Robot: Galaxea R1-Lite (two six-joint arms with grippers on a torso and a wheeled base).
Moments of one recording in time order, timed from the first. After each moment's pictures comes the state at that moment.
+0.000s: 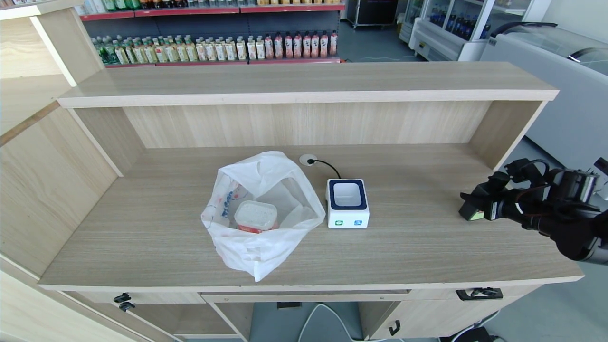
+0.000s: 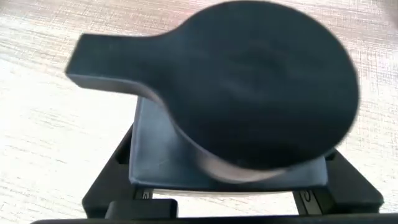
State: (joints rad) left arm 0.00 0.00 0.00 0.00 0.00 0.01; right arm -0.27 2.12 -0.88 -1.01 0.51 -0.24
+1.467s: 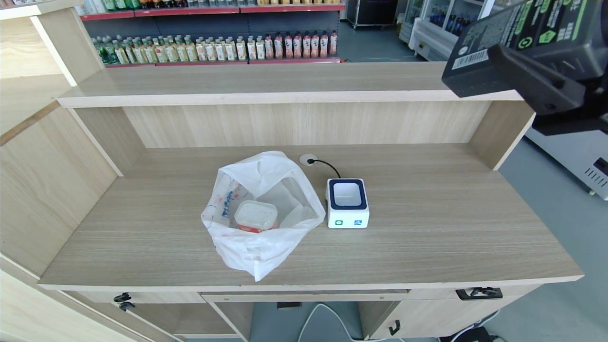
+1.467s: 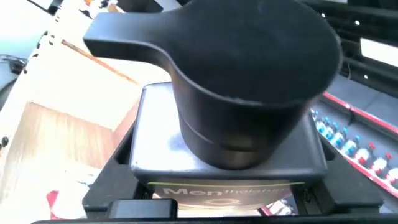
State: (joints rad) left arm 0.00 0.00 0.00 0.00 0.00 0.01; right arm 0.30 1.53 -0.89 -1.54 1.00 -0.29
